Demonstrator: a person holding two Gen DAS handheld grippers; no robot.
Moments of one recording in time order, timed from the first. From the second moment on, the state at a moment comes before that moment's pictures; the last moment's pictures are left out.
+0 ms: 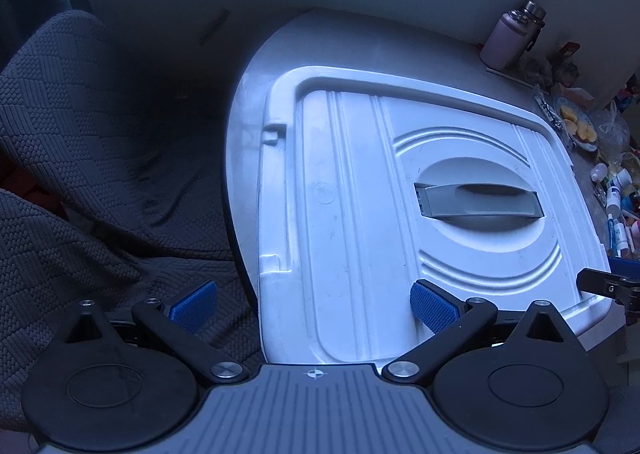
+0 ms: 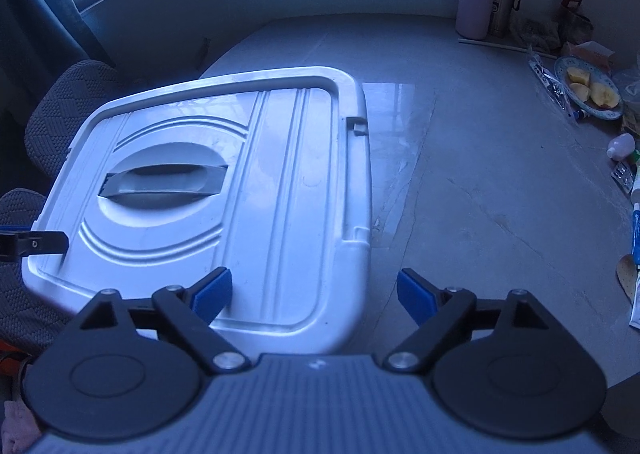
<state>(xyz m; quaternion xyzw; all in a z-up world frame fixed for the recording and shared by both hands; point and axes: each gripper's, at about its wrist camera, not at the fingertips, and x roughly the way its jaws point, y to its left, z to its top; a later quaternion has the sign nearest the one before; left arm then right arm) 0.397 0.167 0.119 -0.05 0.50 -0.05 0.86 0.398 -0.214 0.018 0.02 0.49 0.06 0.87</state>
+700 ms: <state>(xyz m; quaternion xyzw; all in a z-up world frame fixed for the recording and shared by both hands) 0.293 0.131 0.139 -0.01 0.36 -0.02 0.93 0.296 -0.194 0.036 0.00 0.37 0.08 0.93</state>
